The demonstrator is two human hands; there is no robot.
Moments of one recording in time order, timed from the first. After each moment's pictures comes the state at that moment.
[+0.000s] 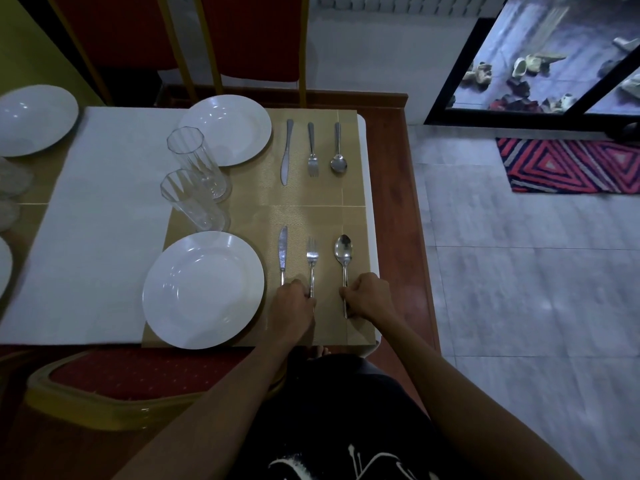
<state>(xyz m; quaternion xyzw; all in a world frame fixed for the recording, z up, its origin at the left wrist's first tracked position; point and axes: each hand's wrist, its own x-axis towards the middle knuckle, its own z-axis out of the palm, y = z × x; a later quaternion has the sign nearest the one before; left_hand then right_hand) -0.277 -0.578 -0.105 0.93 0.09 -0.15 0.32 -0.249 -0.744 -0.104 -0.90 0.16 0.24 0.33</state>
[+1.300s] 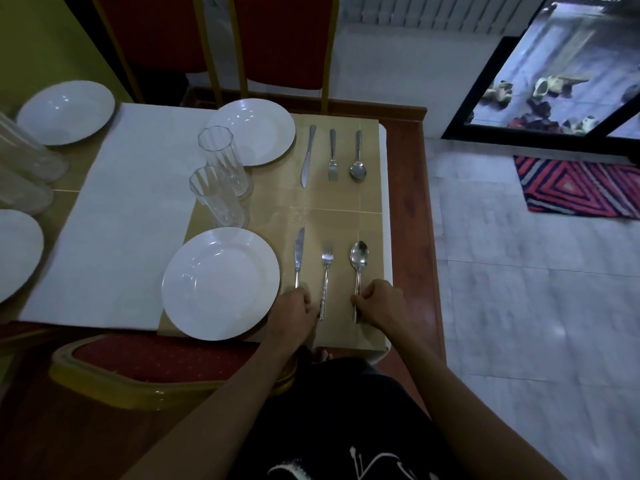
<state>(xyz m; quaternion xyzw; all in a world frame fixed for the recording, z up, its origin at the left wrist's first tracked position) -0.294 -0.555 -0.097 0.93 0.10 -0.14 0.33 -0.257 -0.746 -0.112 -0.93 0.12 0.21 0.28</state>
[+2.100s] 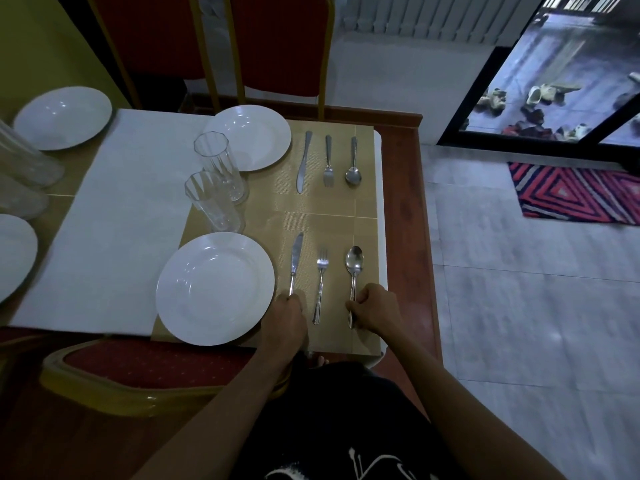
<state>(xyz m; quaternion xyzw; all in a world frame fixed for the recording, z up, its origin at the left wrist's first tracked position) -0.299 -0.556 -0.102 0.96 0.09 -0.13 0.25 -0.257 -0.749 -0.110 -0.92 0.12 0.23 0.31</state>
